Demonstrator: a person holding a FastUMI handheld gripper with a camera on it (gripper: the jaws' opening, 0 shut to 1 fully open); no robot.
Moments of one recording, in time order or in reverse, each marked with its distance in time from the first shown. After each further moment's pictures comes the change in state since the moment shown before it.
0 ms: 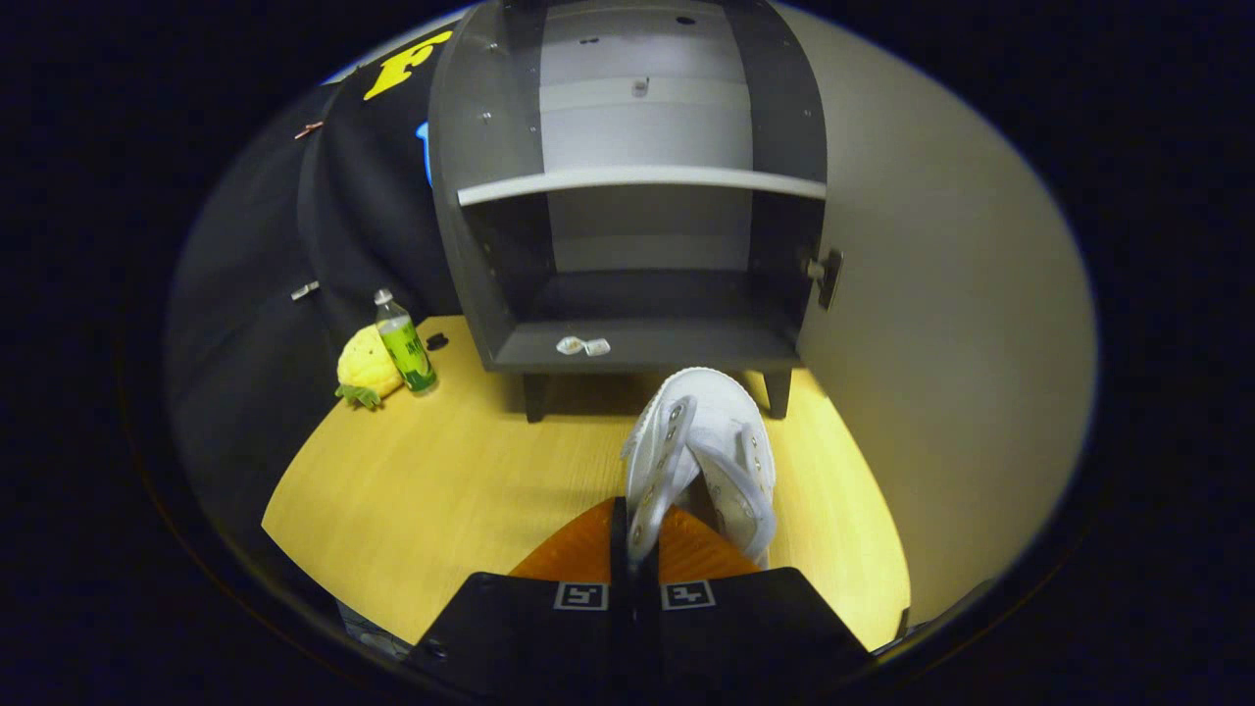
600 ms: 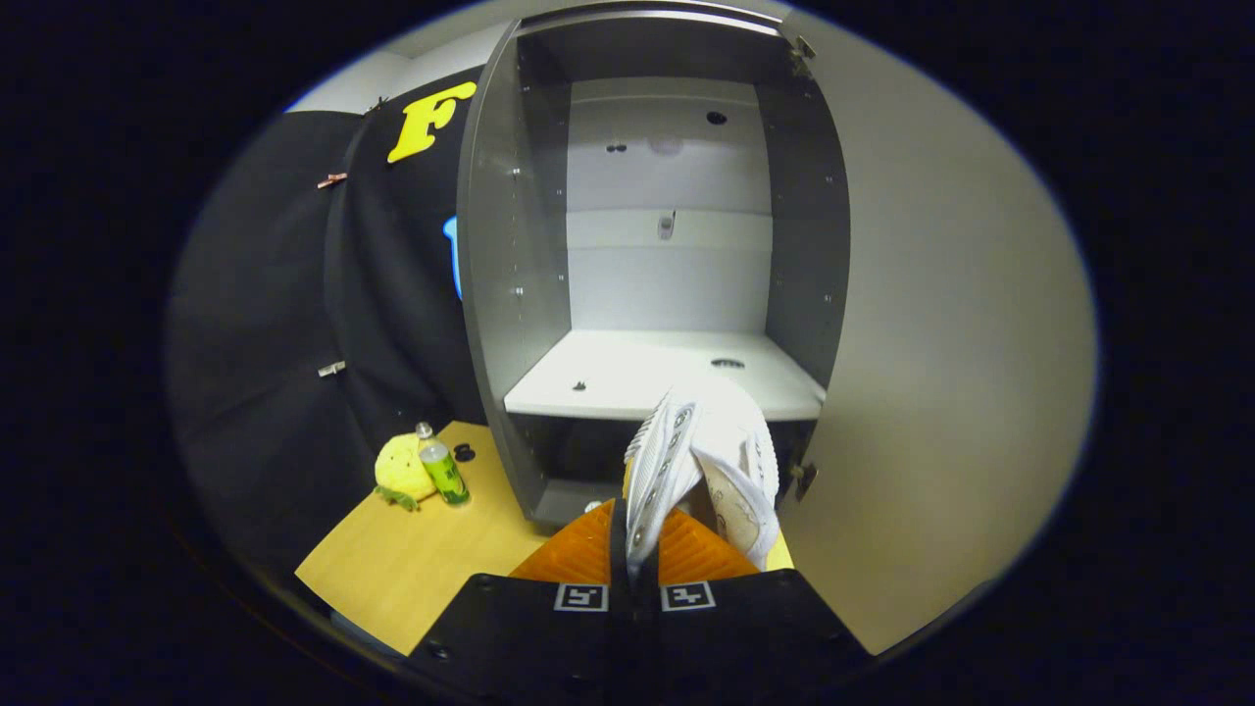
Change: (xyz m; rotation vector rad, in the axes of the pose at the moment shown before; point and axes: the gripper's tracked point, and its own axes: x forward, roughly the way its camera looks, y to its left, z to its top) arm -0.040 0.018 0.181 -0.038 -0.257 0.026
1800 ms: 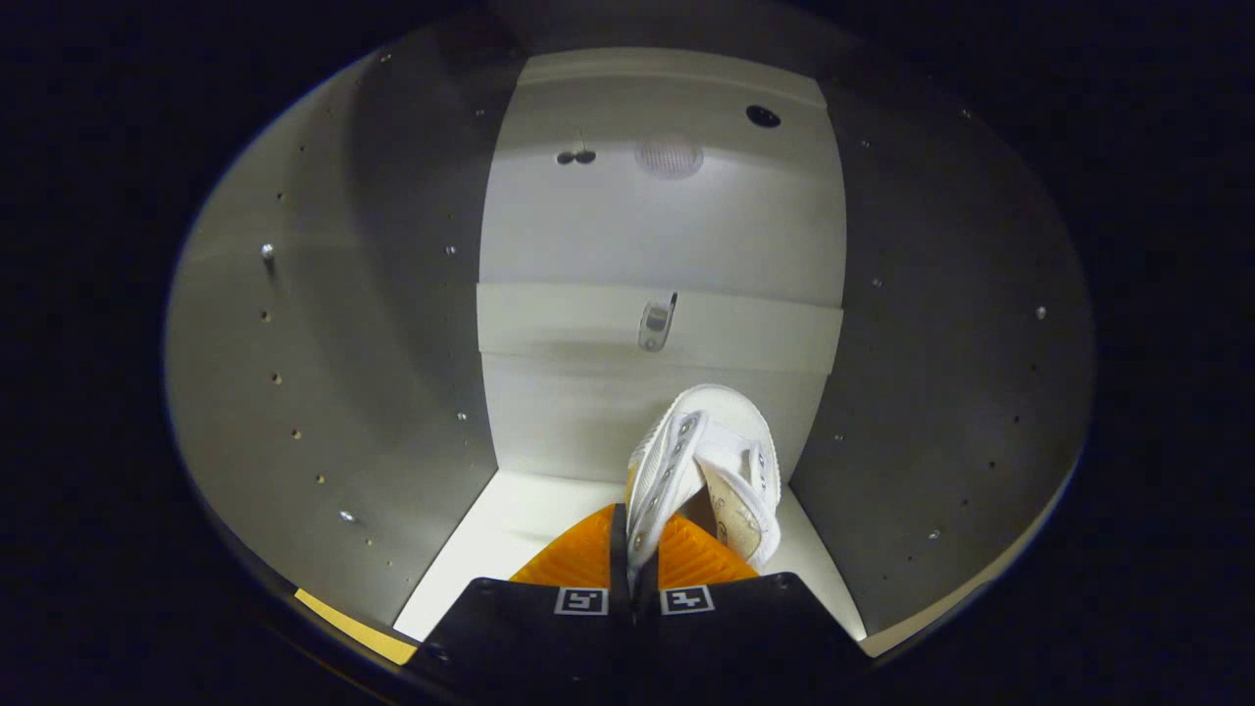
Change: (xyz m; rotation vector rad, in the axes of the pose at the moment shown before) arm 0.234 -0.026 0.130 -0.044 -0.005 -0.063
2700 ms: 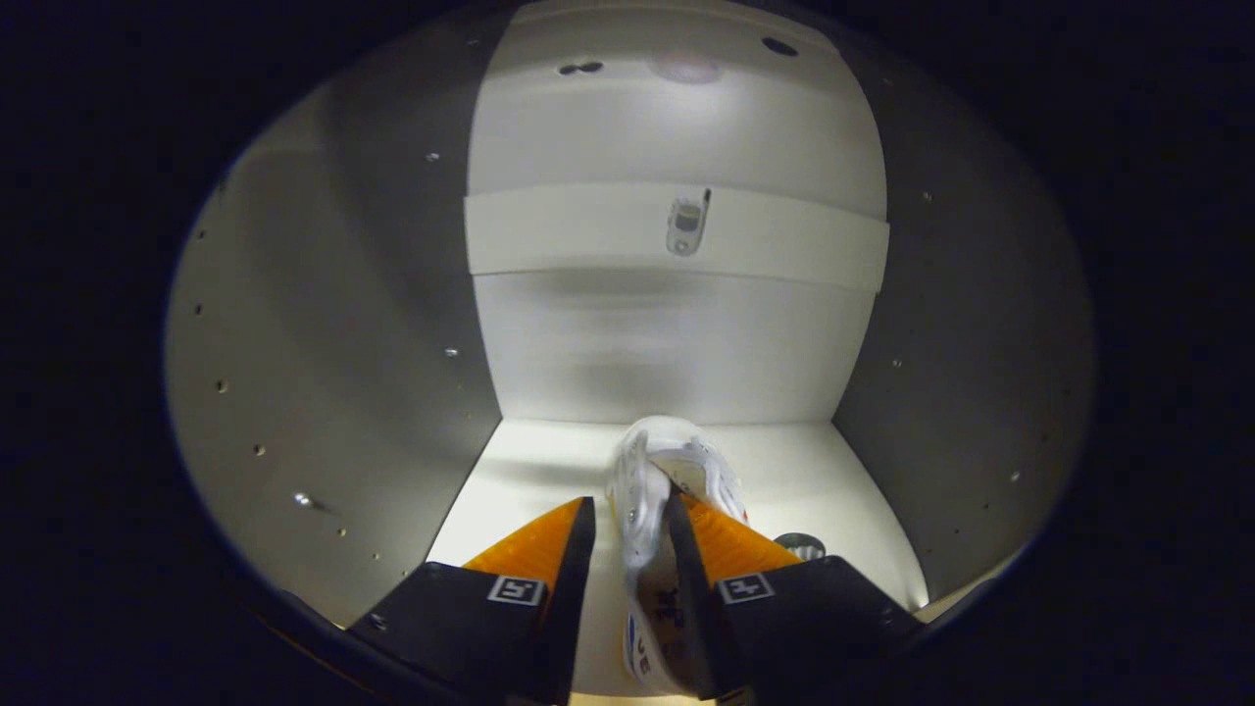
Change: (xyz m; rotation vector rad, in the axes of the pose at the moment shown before) arm 0.000 0.031 -0.032 0.001 0.114 0.016
